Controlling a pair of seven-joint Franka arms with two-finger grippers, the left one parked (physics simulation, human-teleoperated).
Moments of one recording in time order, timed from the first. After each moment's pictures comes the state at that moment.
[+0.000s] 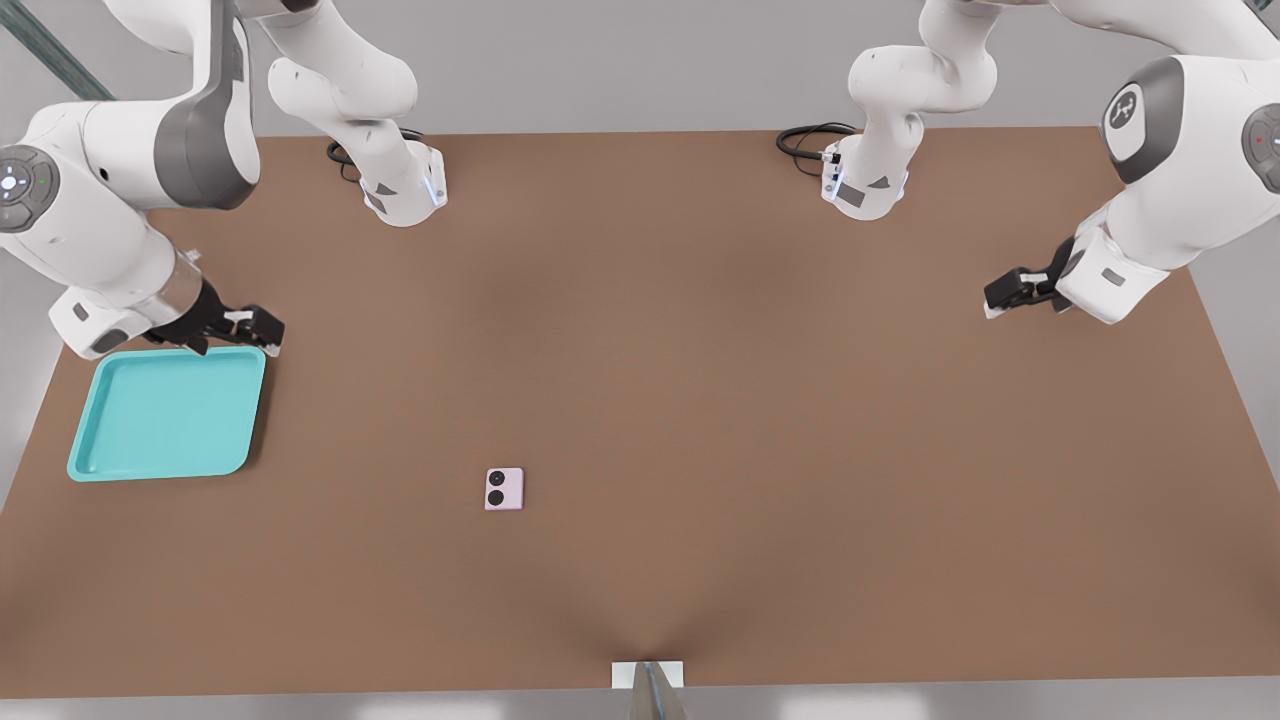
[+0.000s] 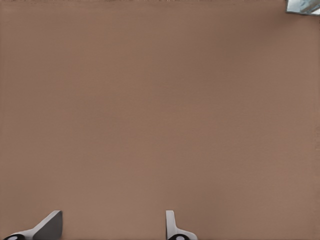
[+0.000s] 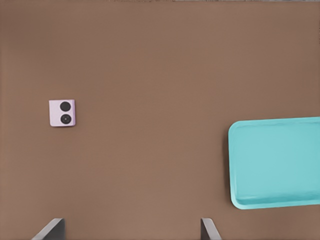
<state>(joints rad) -0.02 0.11 0.09 -1.44 -0.05 1.54 0.08</state>
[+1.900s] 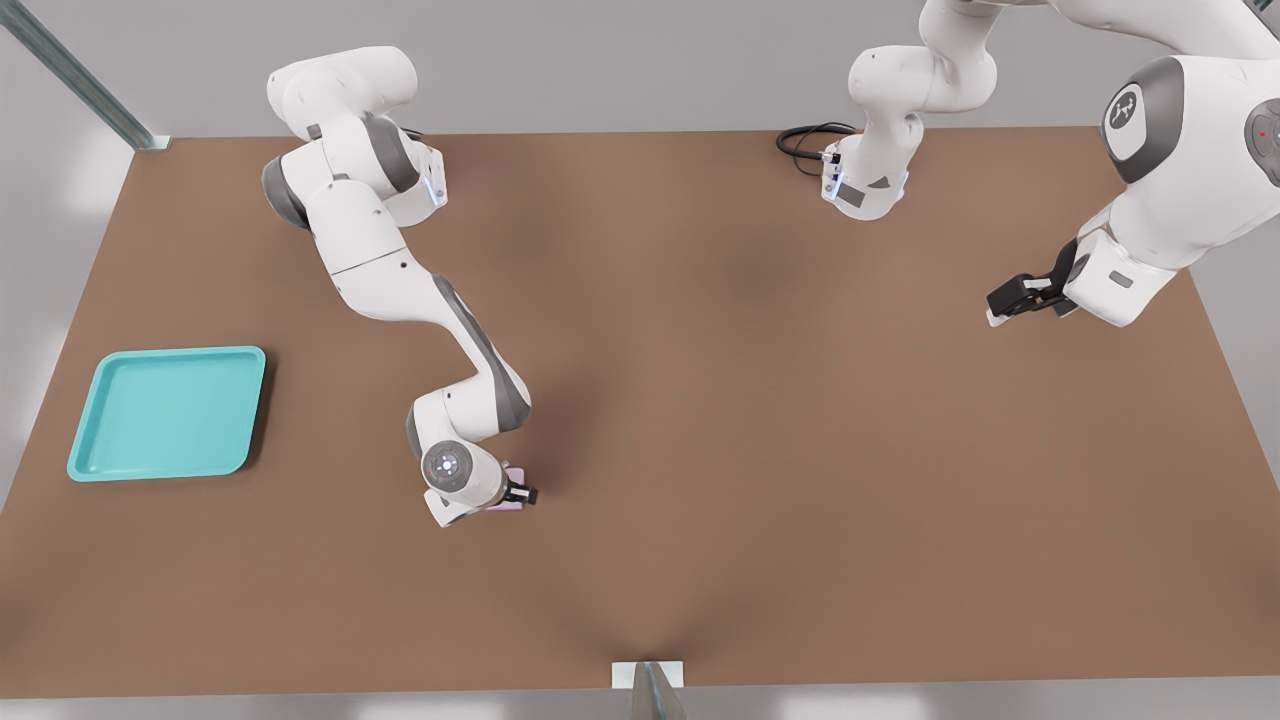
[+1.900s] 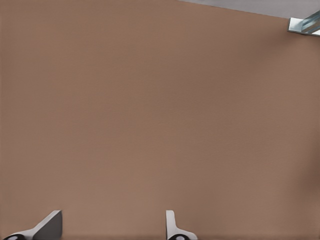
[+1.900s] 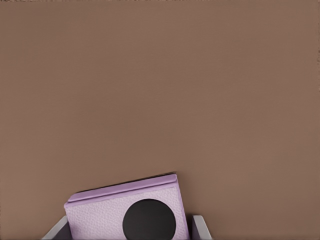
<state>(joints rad) 0.29 0.96 0.11 -1.29 -0.03 2.19 0.59</state>
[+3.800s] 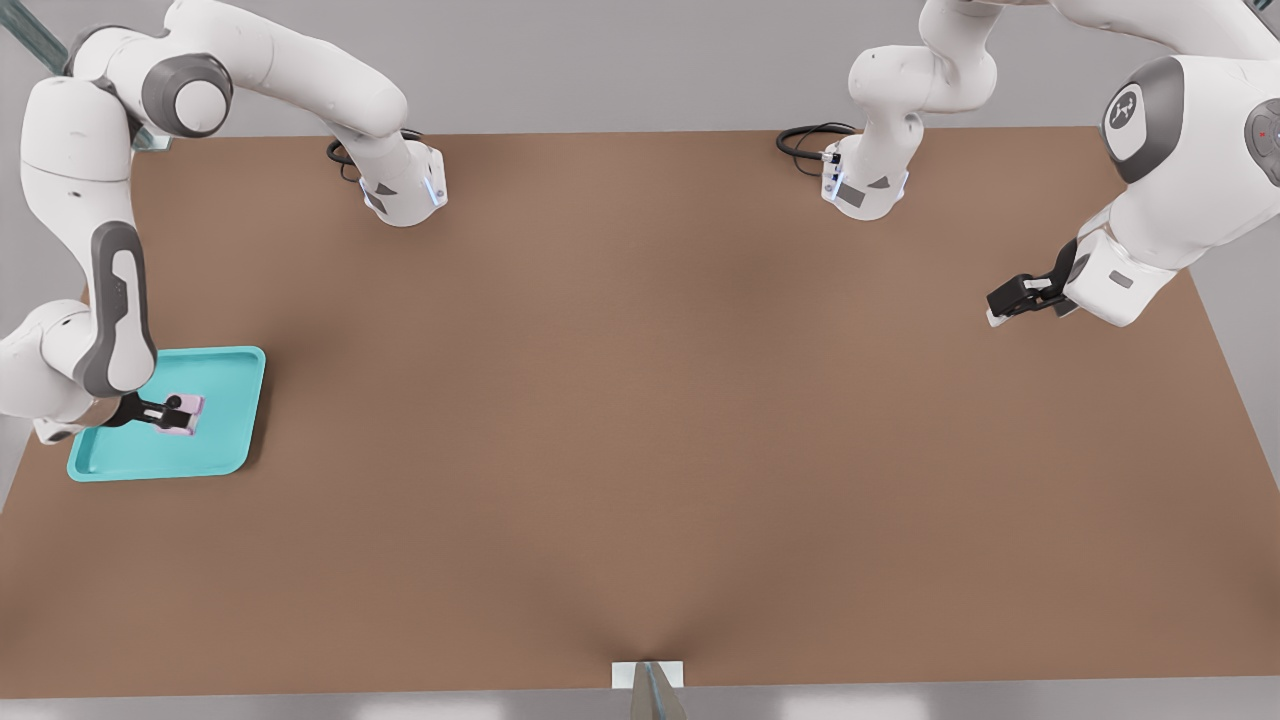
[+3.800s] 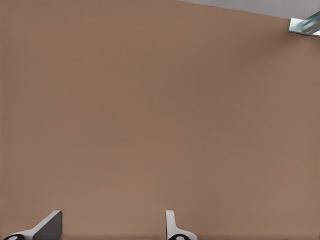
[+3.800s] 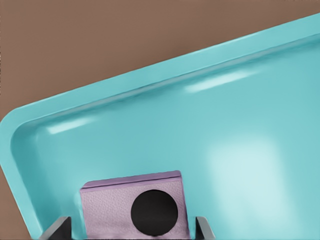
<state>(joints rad) -0.64 0.62 0.10 -1.69 -0.06 2.14 -0.29</state>
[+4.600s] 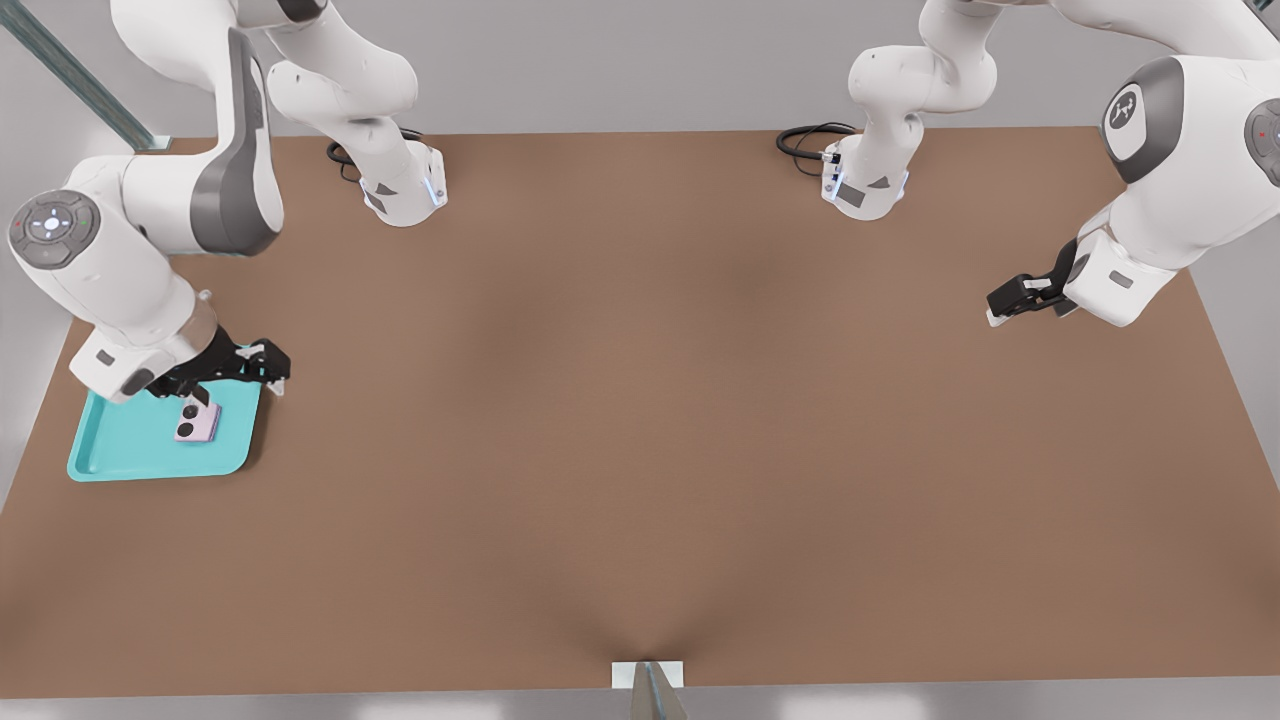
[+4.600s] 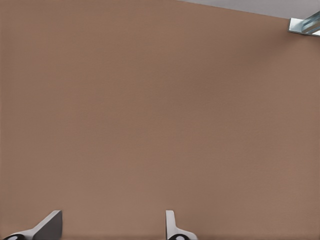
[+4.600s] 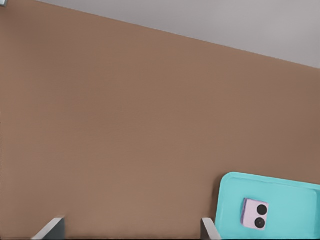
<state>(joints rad) 0.11 0.15 -0.06 -1.51 -0.07 1.74 -0.12</state>
